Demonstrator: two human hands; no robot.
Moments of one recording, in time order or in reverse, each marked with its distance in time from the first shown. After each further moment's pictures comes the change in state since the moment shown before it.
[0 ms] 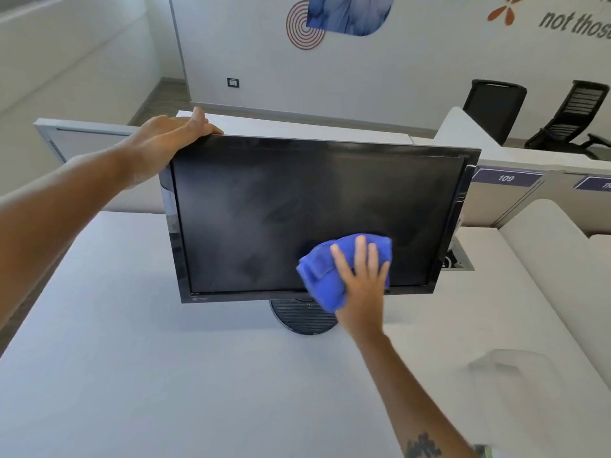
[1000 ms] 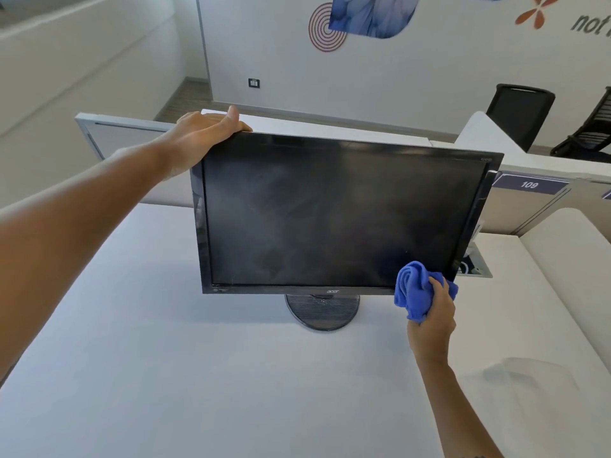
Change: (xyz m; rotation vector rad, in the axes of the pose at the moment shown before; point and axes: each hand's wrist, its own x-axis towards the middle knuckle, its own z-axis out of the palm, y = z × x) left_hand 0.018 -0.027 -0.008 0.103 0.018 0.005; right_hand -0.050 0.094 -0.007 0.440 0.226 0.409
